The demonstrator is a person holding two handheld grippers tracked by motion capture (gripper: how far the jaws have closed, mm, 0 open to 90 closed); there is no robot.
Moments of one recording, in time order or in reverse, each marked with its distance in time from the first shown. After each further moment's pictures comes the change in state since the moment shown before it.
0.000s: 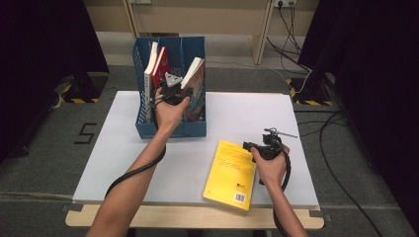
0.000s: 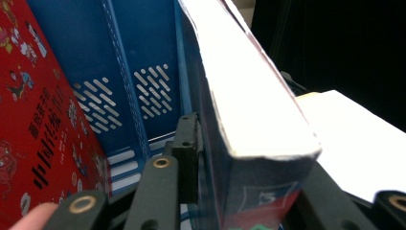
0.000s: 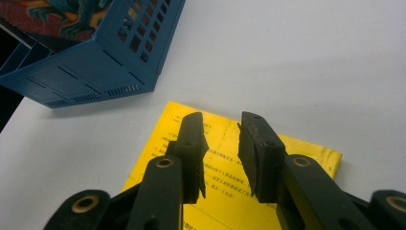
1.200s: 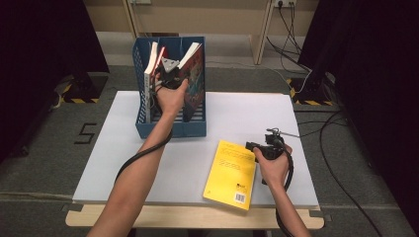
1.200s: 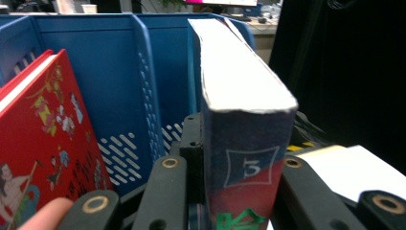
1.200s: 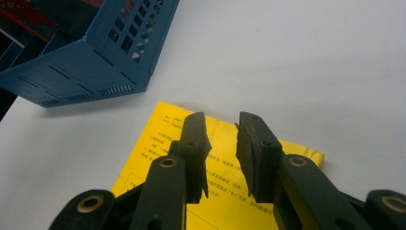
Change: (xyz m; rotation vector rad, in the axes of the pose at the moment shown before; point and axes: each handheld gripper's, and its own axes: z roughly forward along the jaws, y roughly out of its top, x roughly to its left) left arm 0.020 0.032 0.029 -0.152 0.078 -0.062; right arm -0.007 0.002 -0.002 0.001 -0.007 -0.010
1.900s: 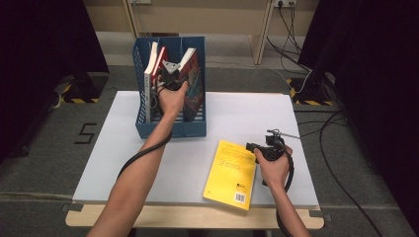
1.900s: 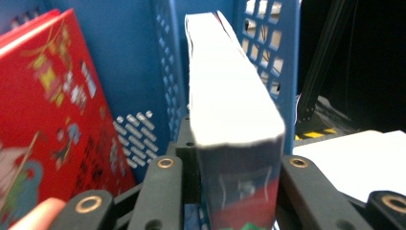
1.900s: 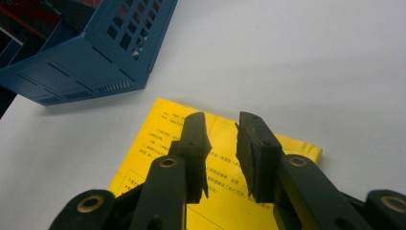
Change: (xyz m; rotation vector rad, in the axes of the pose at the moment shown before) left arm 0.011 -0.018 0.010 0.098 0.054 0.024; right arm -0.001 -0.003 -0.001 0.000 0.001 0.002
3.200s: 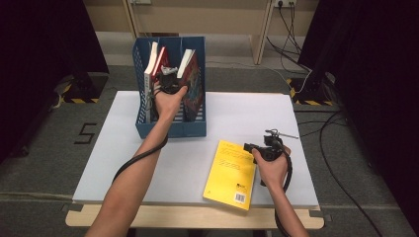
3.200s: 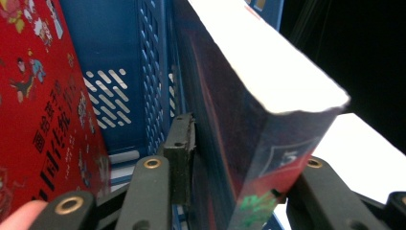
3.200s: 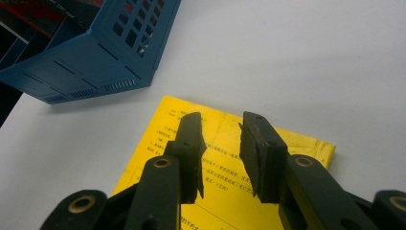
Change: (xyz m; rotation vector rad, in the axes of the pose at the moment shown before) left arm -0.001 -0.006 -0.005 0.086 -0.095 -0.089; right arm 0.004 -0.001 0.002 0.012 0.011 0.007
